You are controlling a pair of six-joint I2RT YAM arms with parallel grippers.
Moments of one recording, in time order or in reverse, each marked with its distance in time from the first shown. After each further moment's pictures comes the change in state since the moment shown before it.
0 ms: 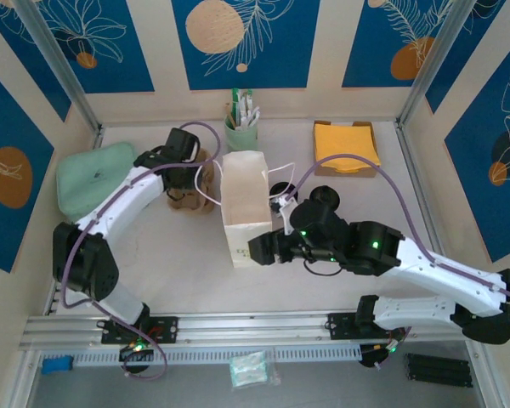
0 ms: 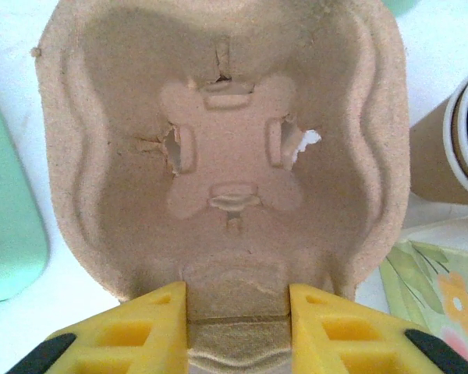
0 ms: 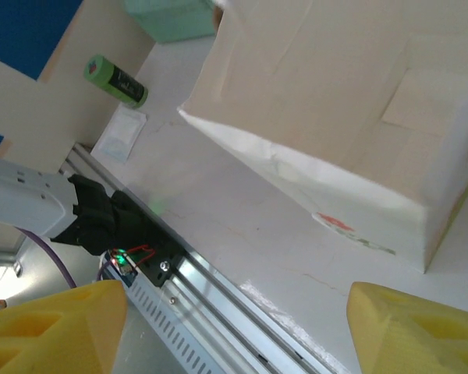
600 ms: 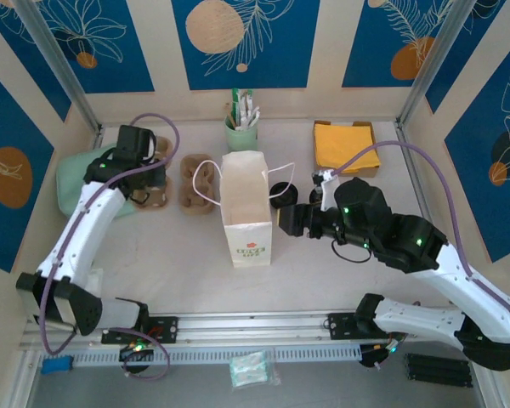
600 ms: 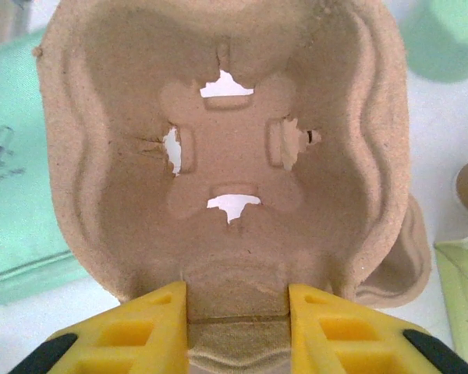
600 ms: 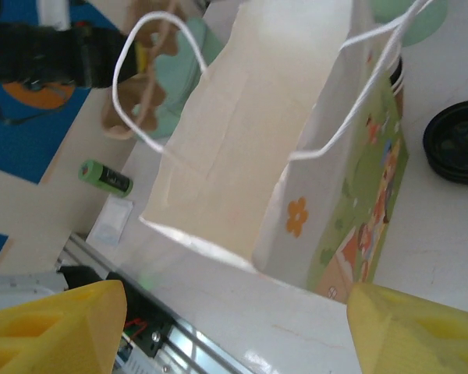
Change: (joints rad) left arm 0.166 -0.246 0.034 -0.151 -0.021 0.071; right arm -0.245 -0.087 0.103 -0.086 -0.020 -0.029
